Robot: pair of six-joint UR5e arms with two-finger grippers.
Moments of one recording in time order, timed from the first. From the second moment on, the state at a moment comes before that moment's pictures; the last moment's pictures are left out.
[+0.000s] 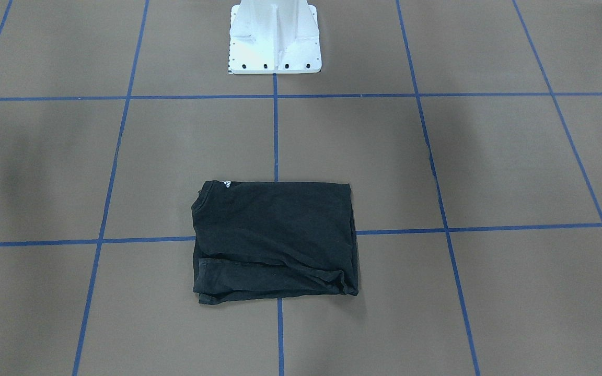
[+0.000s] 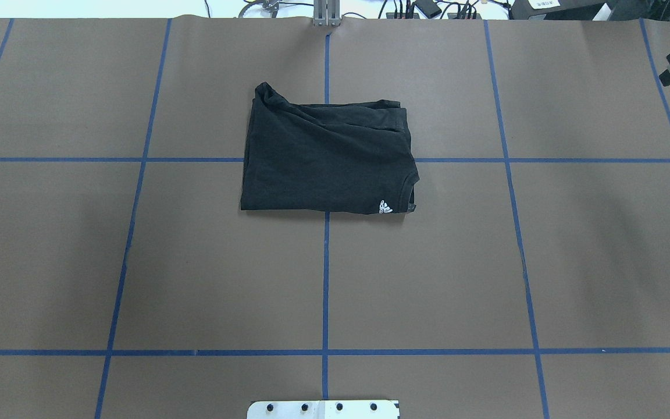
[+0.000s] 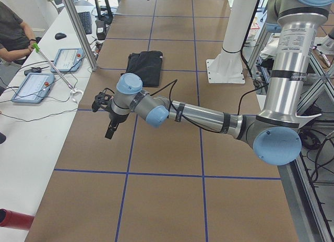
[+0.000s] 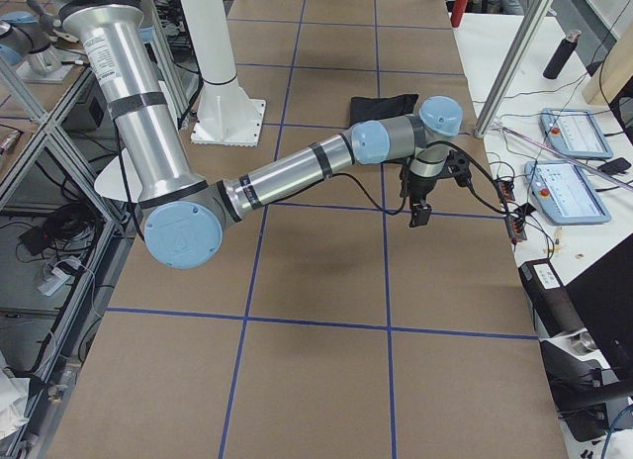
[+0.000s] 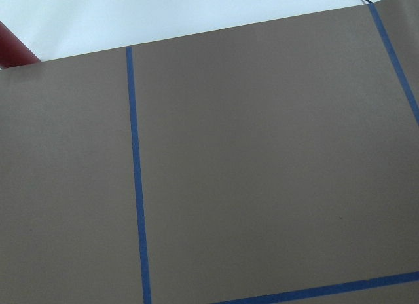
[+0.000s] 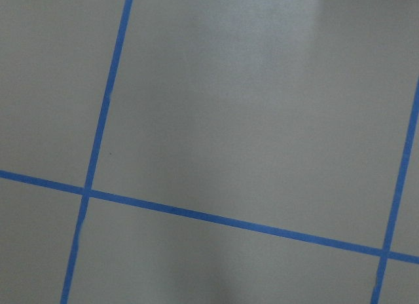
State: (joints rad) left arm -1.48 -1.69 -1.66 -2.04 -2.19 -0.35; right arm 1.40 -1.25 1.68 -1.79 2.34 0.10
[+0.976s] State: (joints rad) left arm -1.53 -1.48 -1.66 -2.01 -2.18 -0.13; right arm 1.42 -1.48 1.64 -1.65 2.32 0.10
